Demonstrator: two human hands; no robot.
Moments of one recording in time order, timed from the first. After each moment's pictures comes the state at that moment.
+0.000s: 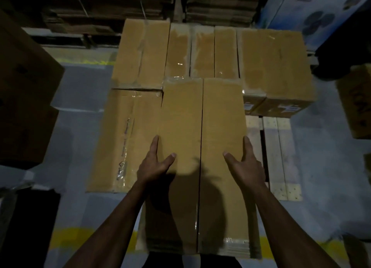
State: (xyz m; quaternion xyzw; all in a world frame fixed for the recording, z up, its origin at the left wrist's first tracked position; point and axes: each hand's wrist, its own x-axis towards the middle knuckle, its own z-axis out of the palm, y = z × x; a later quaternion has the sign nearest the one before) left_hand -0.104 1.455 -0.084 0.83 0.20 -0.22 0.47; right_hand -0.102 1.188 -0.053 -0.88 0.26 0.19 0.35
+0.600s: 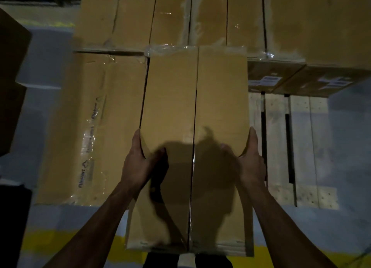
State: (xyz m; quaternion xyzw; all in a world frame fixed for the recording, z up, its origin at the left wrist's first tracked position) left_hand -0.069 1.444 -0.274 0.83 0.20 -0.13 0.51; right_hand -0.050 1.181 -0.257 -0.86 0.27 0.17 0.39
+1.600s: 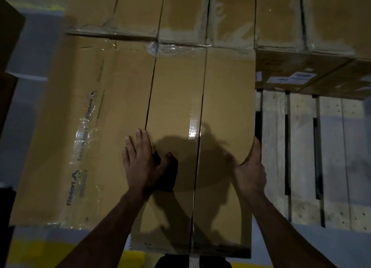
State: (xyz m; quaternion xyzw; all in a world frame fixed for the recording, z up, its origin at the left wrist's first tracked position) left_hand -0.047 1.471 -0.394 0.96 0.16 -0.13 0.20; right_hand -0.028 1.227 -0.361 -0.86 0.29 0.17 0.38
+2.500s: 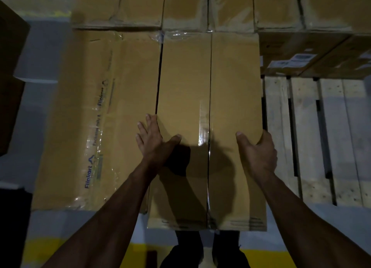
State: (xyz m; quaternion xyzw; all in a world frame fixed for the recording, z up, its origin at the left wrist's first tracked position) left_hand -0.042 1.480 -0.384 0.90 0.19 -0.16 0.35; right_hand -0.055 1.231 -0.371 -0.83 0.36 0.10 0.42
